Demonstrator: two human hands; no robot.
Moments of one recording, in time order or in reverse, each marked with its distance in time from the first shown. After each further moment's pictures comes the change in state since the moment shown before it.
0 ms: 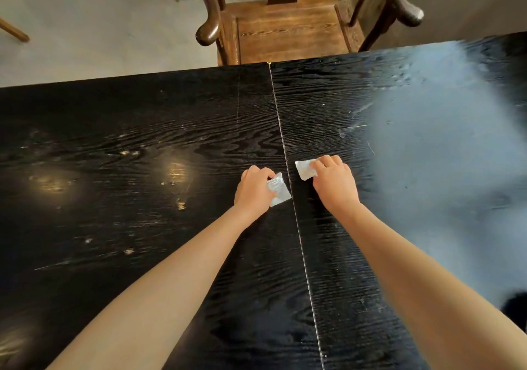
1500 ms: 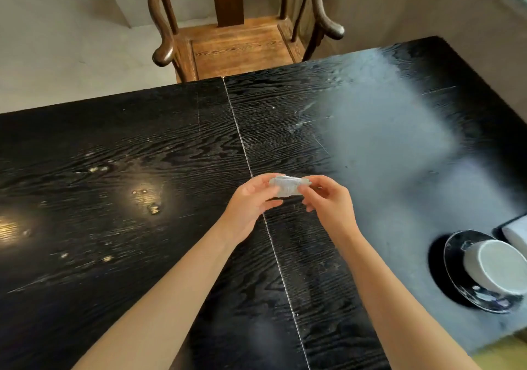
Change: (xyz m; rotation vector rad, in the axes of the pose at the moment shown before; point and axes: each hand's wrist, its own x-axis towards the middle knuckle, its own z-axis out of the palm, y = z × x) left_hand -0.089 0.069 -0.024 -1.196 -0.401 -0.030; right_hand -0.134 -0.008 -0.084 1.238 0.215 0.409
